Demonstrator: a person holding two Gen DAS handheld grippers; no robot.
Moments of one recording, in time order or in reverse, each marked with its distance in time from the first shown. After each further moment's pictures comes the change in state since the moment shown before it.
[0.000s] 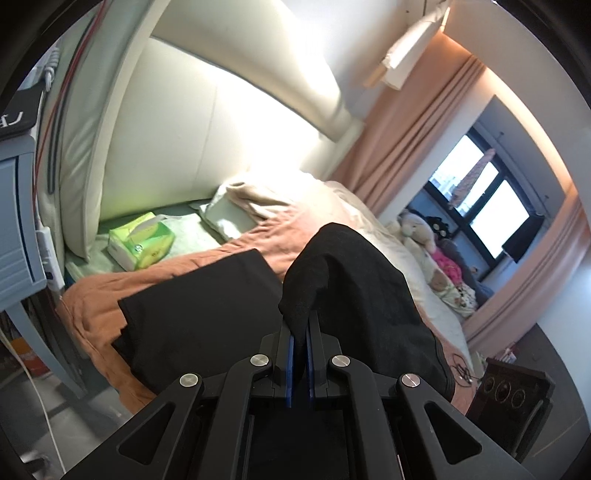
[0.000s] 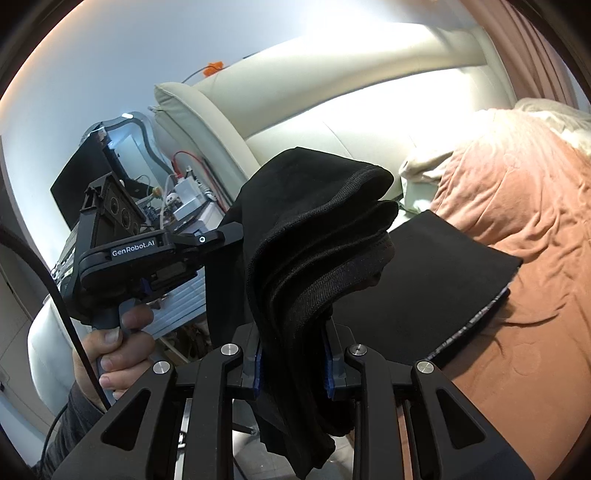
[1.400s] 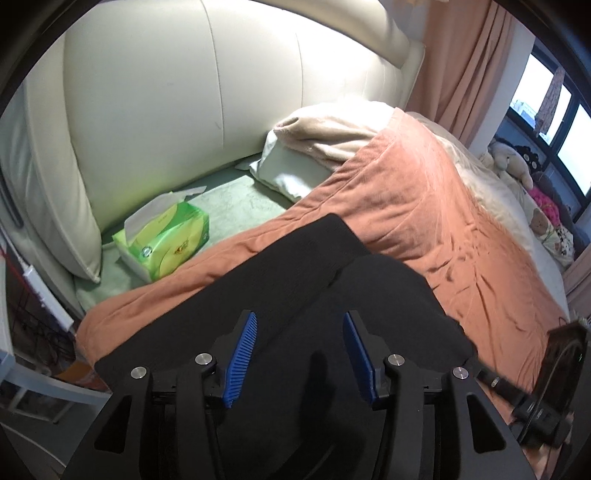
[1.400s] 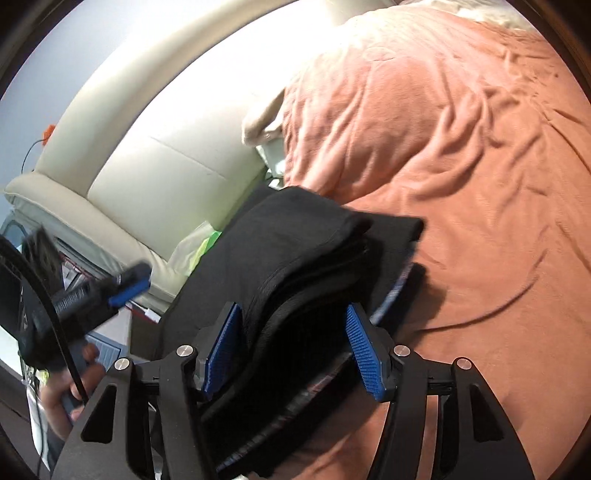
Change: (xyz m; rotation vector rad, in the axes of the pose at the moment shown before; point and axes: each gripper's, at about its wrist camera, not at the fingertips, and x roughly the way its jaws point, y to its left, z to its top) left arm 0.170 0.021 0.014 0.148 0.222 0.395; right arm 0.063 -0.177 0.002 0.399 0.095 -0.185
